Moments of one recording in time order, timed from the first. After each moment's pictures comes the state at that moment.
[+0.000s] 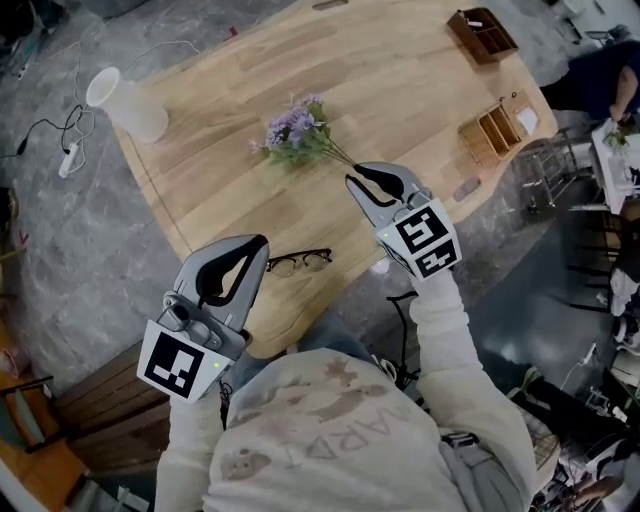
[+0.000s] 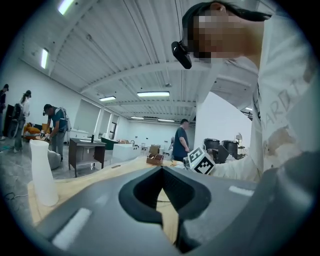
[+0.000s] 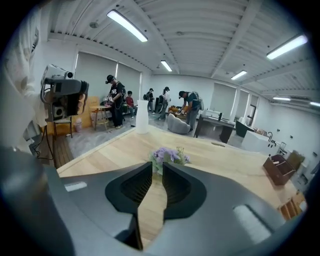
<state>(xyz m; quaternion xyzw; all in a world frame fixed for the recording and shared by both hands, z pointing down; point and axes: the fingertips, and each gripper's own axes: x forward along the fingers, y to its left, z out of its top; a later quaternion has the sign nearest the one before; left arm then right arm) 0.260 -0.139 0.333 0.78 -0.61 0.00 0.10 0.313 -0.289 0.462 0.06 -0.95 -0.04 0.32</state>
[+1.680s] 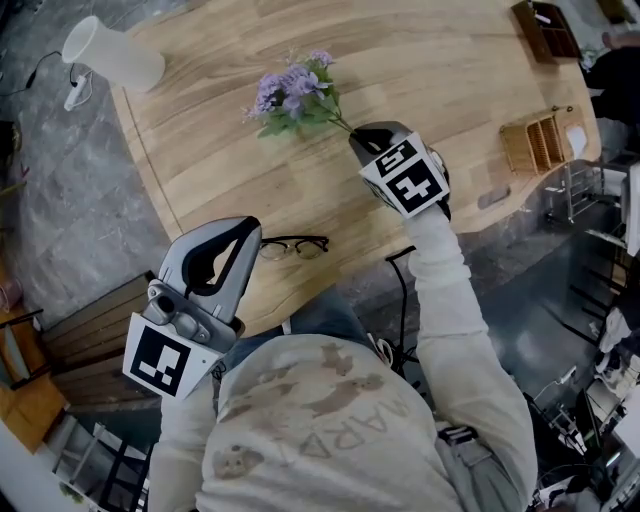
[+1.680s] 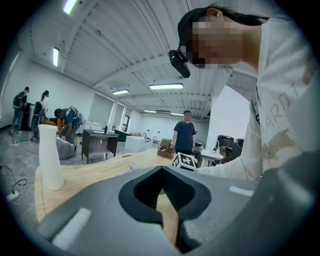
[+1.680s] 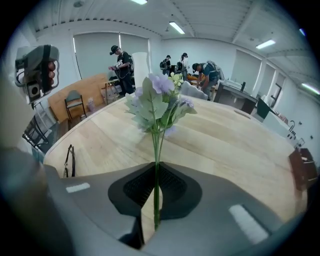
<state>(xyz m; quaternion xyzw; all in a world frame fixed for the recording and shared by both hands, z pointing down) 0.253 -0.170 0.378 0.73 -0.66 0.02 0.15 0.279 -0.341 0.592 -0.04 -0.87 -0.02 0.49</state>
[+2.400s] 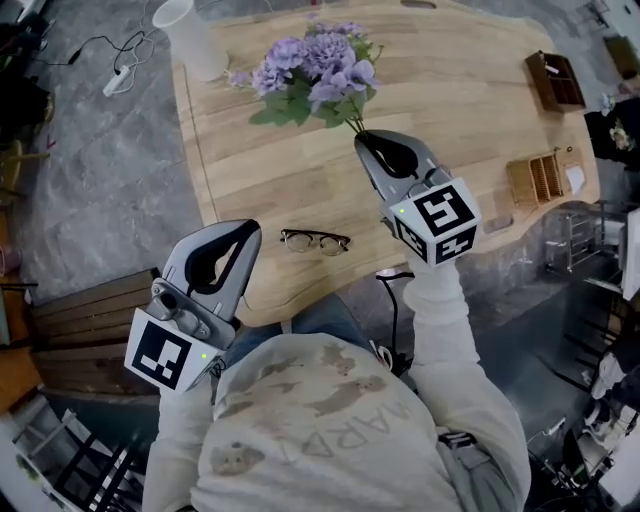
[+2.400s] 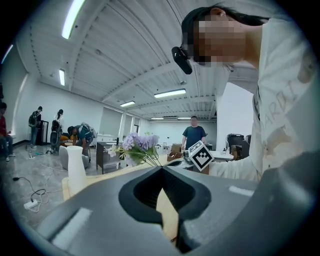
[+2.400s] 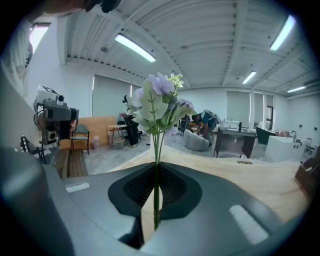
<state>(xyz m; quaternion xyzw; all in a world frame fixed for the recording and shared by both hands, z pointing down) 0.254 -0.075 0.337 0.69 -0.72 0.01 0.08 0.242 -0.244 0.433 -0.05 -0.98 -0.02 0.21</state>
